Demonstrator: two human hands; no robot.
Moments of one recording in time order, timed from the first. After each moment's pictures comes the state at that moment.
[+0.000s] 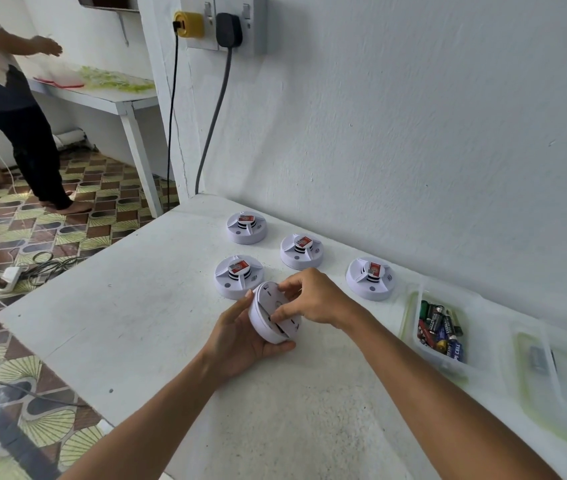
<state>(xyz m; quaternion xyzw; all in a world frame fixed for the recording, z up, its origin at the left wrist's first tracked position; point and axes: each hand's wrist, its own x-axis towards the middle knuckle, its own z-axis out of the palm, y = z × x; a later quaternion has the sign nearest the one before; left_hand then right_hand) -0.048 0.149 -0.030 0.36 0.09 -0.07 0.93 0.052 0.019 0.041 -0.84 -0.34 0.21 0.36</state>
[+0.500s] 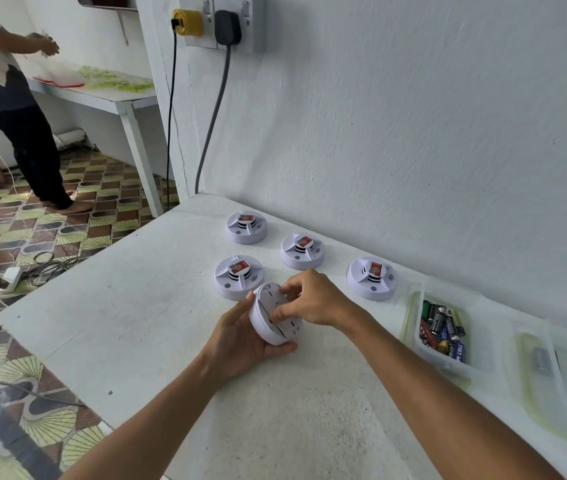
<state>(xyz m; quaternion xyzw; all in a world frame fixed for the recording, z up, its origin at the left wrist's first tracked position) -0.046 0.150 -0.033 0.35 0.08 -0.08 0.93 0.054 0.021 0.035 -0.86 -0.33 0.20 0.34</state>
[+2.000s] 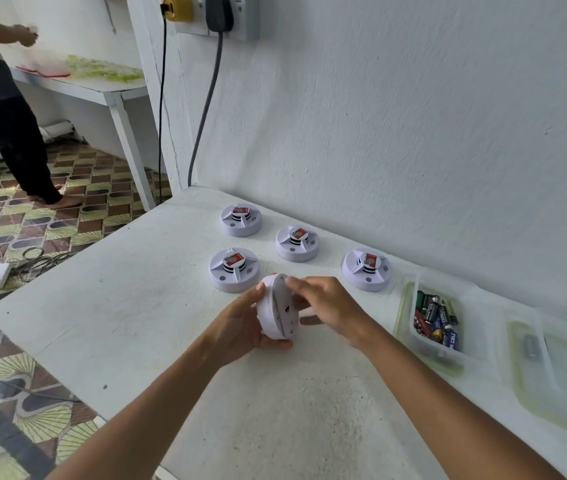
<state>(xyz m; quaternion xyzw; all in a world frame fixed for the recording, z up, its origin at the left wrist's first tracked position) -0.042 0.149 -0.021 0.49 0.04 -0.10 0.86 0.040 -0.007 0.022 -0.78 -0.18 0.27 0.53</state>
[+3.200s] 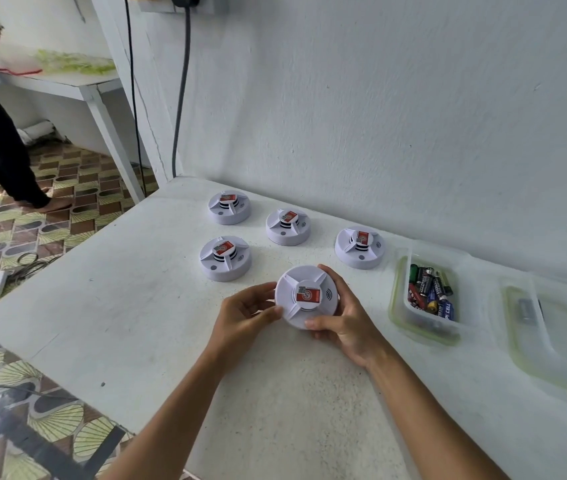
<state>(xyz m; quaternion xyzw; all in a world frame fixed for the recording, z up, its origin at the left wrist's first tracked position) -0.054 0.133 -0.047 0.72 0.08 0.11 0.68 0.027 -0.054 -0.044 -0.60 -0.17 0.29 0.73</state>
